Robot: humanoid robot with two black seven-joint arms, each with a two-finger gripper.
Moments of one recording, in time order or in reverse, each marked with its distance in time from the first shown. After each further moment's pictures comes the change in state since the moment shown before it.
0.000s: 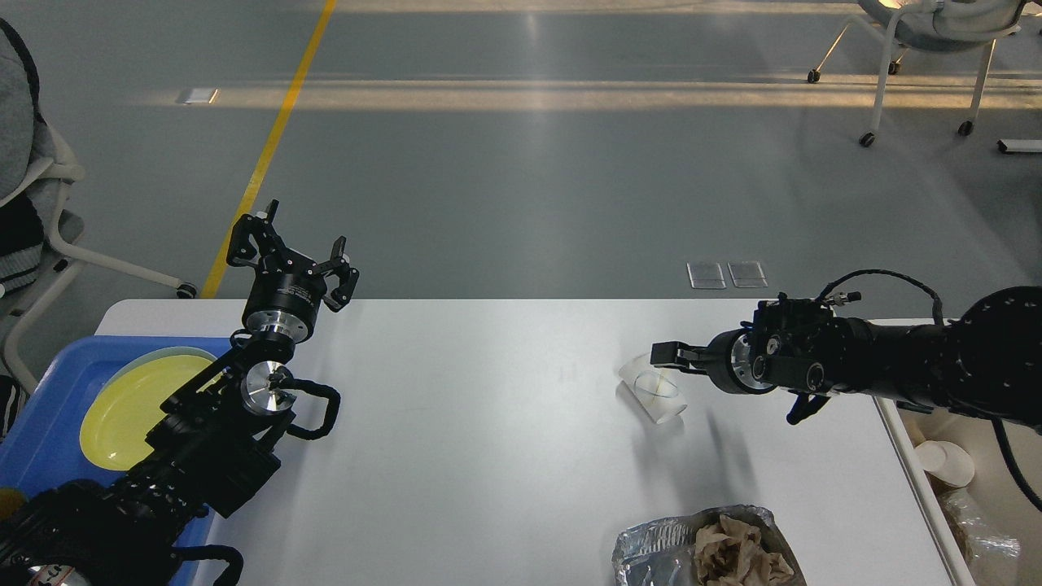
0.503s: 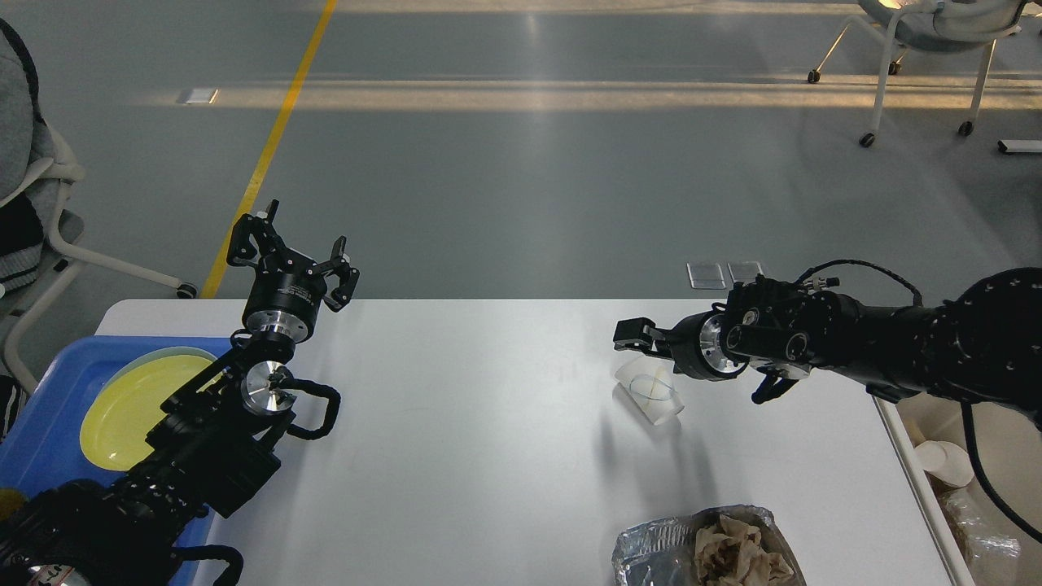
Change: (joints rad) left arm 0.000 0.000 0.000 0.000 0.000 0.000 0.000; right arm 0.029 0.036 0.081 0.004 0.119 0.072 -0.004
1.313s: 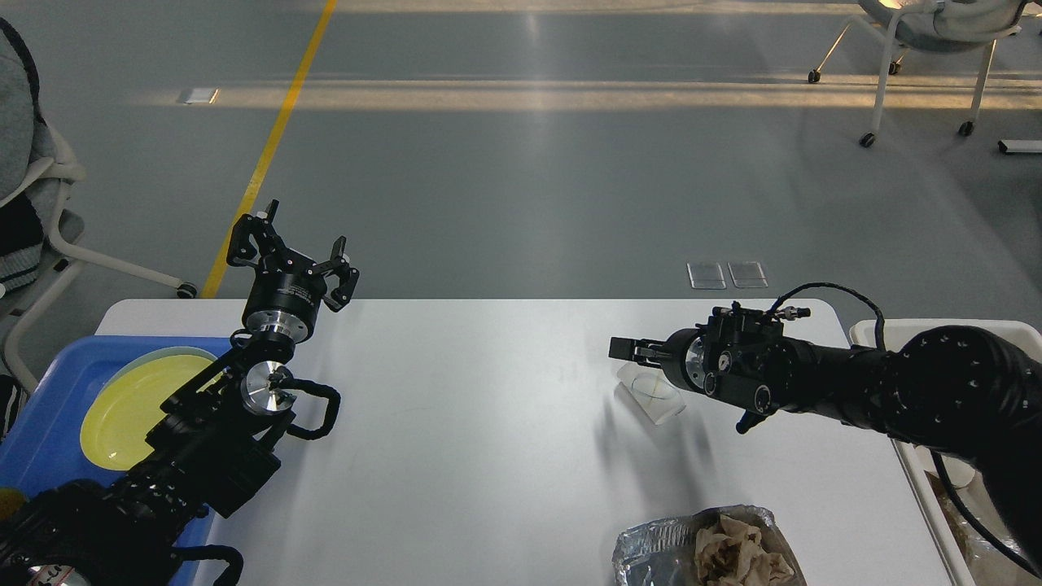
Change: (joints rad) left arm 0.000 0.000 0.000 0.000 0.000 0.000 0.000; right arm -0.134 0.085 -0.011 -0.155 -0.199 -0.177 0.009
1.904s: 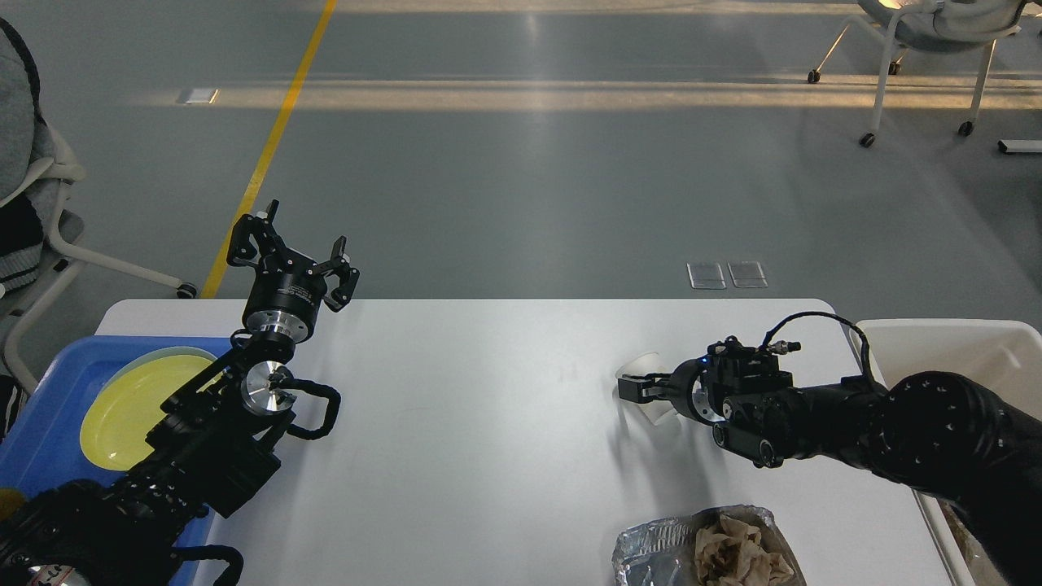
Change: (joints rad) left arm 0.000 0.000 0.000 0.000 0.000 0.000 0.000; right arm -0.117 0.020 0.000 -0.077 -0.262 -0.076 0.009
